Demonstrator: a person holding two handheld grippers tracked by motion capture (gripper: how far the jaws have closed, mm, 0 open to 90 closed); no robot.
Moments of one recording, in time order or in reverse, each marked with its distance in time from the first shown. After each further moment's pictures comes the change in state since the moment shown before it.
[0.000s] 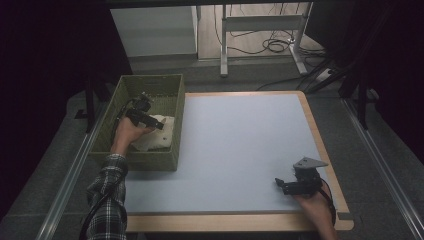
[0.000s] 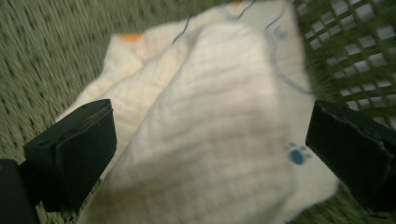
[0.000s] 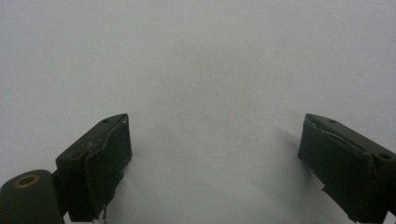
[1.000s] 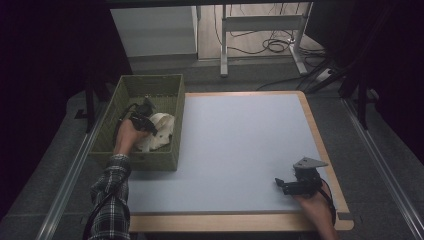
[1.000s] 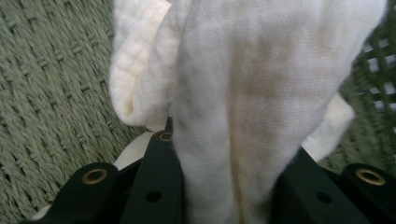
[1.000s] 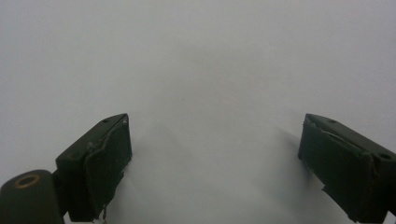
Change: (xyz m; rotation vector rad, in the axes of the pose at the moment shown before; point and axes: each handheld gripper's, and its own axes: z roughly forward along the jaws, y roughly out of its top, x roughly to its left) left arm 0.000 -0.004 0.010 0.130 -0.062 -0.016; right arm 0.000 0.000 0.000 0.000 0.000 0.000
